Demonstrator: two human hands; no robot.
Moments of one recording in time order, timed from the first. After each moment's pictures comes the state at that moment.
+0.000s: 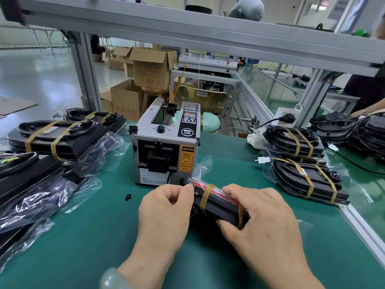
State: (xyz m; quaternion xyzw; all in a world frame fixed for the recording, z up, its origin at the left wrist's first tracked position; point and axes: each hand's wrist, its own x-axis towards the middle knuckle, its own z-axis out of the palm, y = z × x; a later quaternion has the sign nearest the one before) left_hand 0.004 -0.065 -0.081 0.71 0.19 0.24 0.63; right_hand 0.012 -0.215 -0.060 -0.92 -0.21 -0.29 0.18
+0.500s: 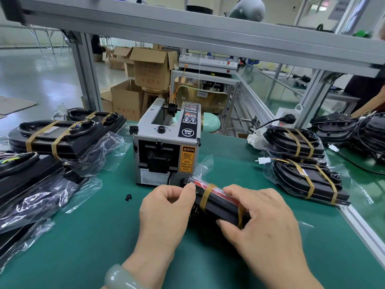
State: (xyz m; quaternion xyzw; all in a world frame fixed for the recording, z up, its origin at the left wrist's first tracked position) left_hand 0.009 -0.063 -0.087 0.69 0.22 0.22 0.66; right_hand 0.013 -0.215 -0.063 -0.91 -0.21 -0.31 0.20
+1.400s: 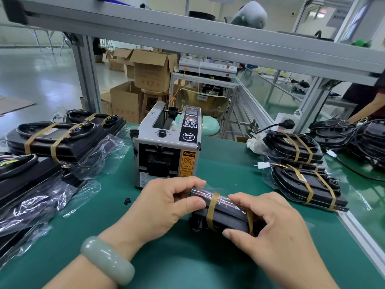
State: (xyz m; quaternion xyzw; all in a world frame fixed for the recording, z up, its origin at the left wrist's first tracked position) left_hand 0.020 -0.020 -0.068 0.81 -0.11 0.11 0.57; right_hand 0.018 -0.233 -0.052 -0.91 -0.24 -0.20 0.26
